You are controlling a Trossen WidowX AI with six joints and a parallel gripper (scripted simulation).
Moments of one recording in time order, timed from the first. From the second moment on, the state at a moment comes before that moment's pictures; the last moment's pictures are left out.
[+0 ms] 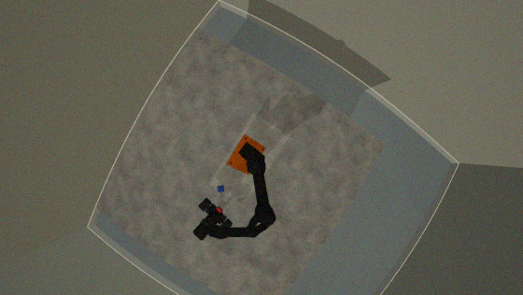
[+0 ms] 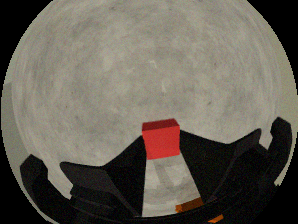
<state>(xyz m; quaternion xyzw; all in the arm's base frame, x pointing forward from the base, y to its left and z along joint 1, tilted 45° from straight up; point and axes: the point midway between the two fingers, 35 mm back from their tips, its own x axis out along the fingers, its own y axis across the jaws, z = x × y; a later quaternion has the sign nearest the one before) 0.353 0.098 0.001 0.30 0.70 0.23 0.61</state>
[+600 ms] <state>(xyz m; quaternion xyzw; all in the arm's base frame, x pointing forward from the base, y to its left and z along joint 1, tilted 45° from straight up) 0.359 0.044 0.056 0.30 0.70 0.23 0.61</state>
